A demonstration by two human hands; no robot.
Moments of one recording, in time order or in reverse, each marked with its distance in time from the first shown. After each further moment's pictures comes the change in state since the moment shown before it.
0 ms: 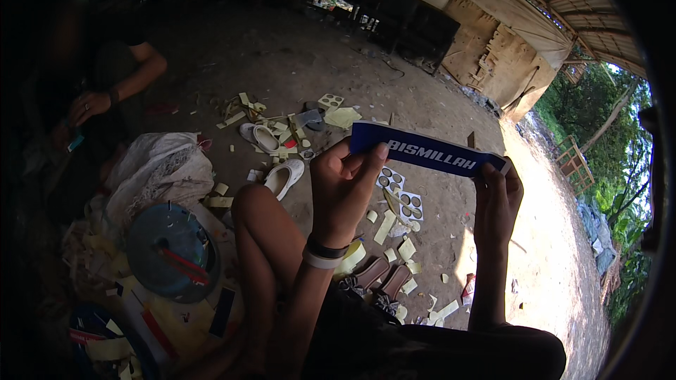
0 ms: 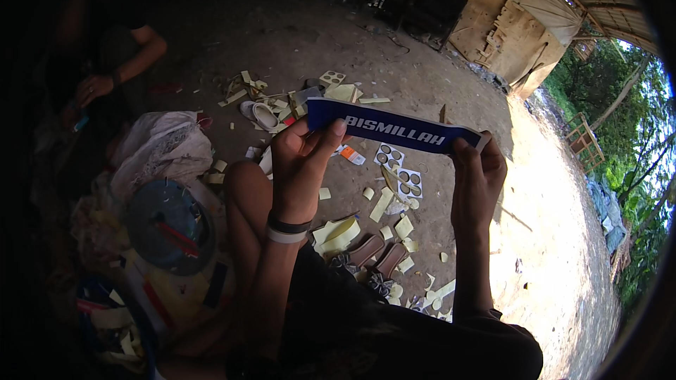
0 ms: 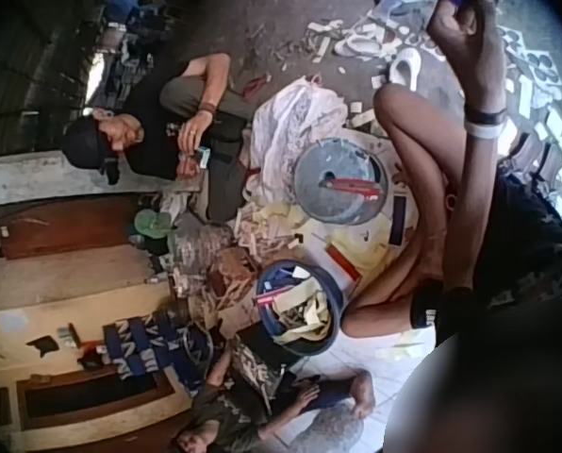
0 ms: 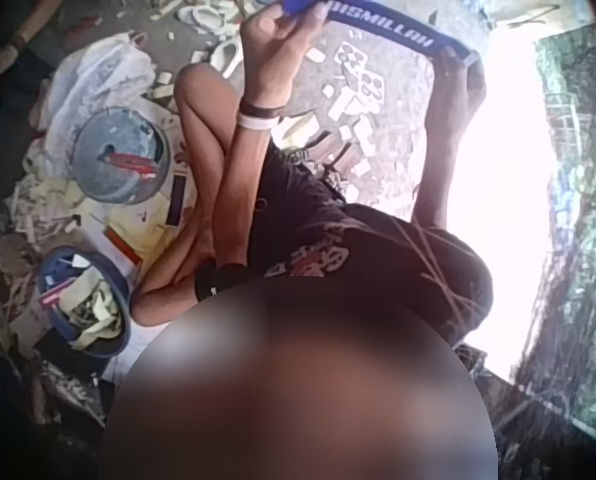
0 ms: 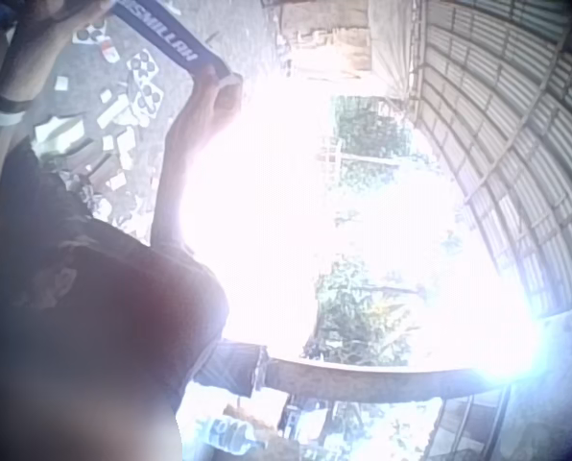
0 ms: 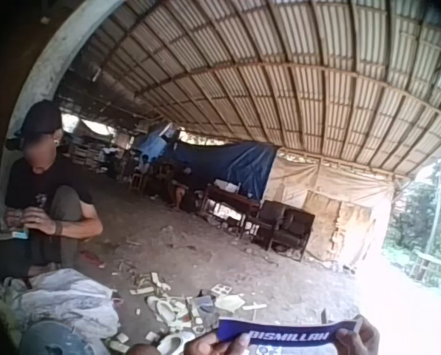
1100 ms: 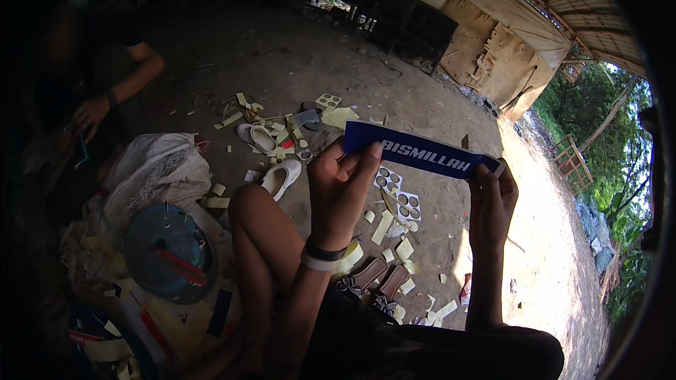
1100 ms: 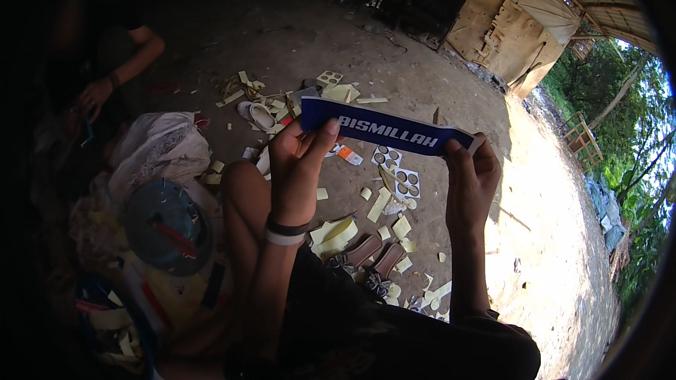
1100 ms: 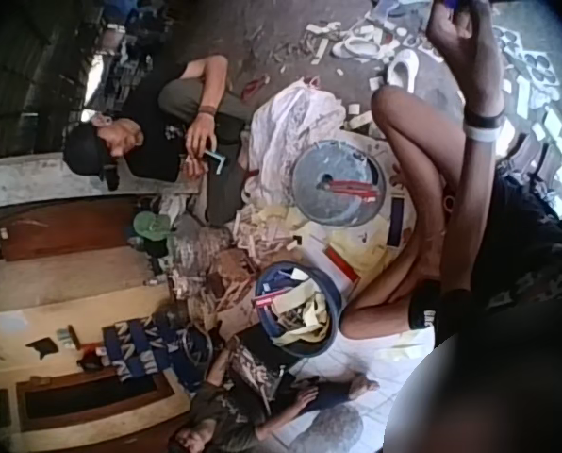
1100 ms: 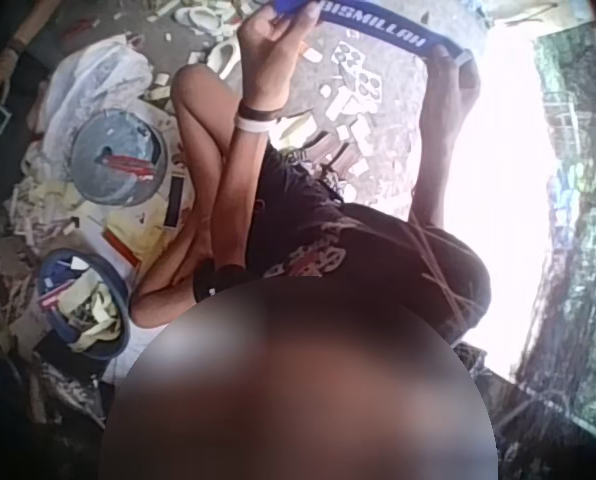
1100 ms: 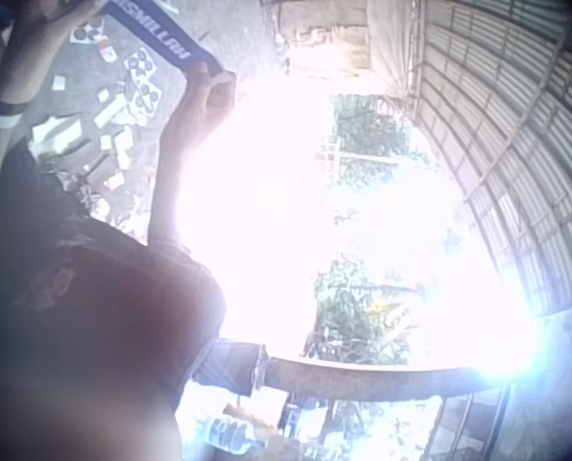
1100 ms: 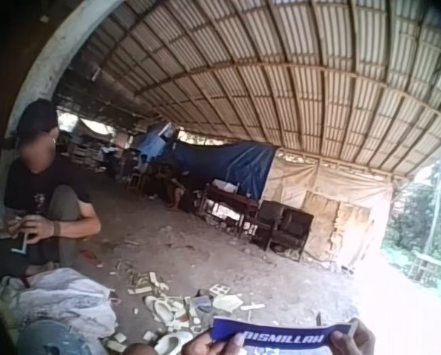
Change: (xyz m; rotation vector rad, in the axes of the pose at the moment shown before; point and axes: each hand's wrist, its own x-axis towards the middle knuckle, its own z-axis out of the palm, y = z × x) left_hand -0.001 -0.003 0.006 -0.074 0.040 0.056; right_hand -0.003 0.001 0.004 -0.015 -0.004 0.010
